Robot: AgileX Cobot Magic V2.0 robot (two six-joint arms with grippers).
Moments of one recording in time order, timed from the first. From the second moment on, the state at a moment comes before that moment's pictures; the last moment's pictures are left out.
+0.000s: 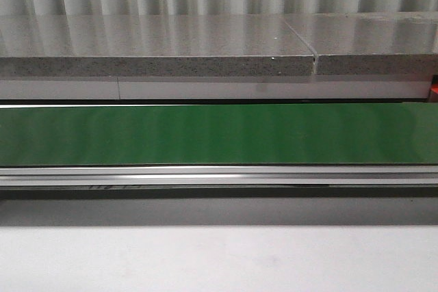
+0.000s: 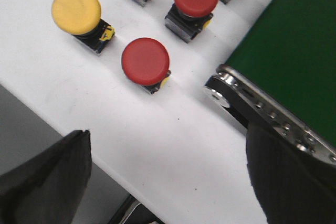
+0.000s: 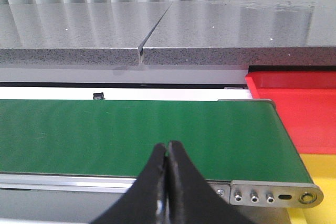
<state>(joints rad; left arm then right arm) 0.34 1.04 -0.74 0.10 0.86 -0.41 0.04 -0.01 0.03 0.06 0.10 0.05</state>
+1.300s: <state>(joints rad) 0.48 1.49 -0.75 0.06 0.55 -0.38 0.04 -0.01 0.03 0.06 0.10 0.05</state>
